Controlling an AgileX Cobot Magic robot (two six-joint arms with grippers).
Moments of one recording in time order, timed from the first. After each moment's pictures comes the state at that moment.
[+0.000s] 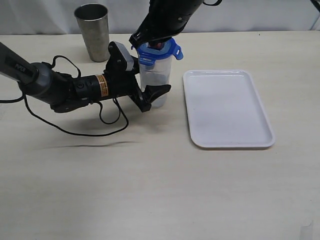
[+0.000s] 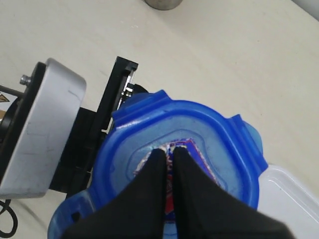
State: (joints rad) left arm -0.36 2.37 -1.20 0.88 -1.02 -0.27; right arm 0.53 2.03 -1.82 0.07 0.88 -0.27
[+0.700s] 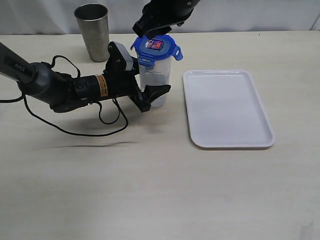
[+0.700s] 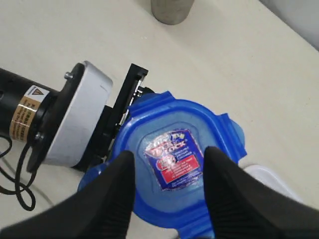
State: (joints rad) left arm -0.35 2.37 -1.20 0.89 -1.01 -0.29; right arm 0.53 1.94 -1.80 0.09 0.91 -0.33
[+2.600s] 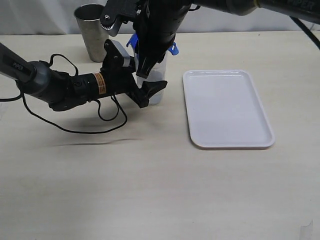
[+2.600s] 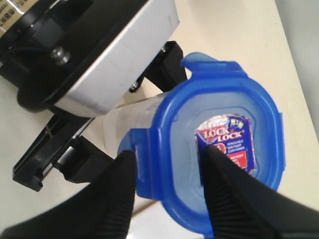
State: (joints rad) left arm -0.35 2.37 -1.21 0.87 -0.99 -0.32; right arm 0.65 2.05 -1.74 -0.25 0.88 -0.48
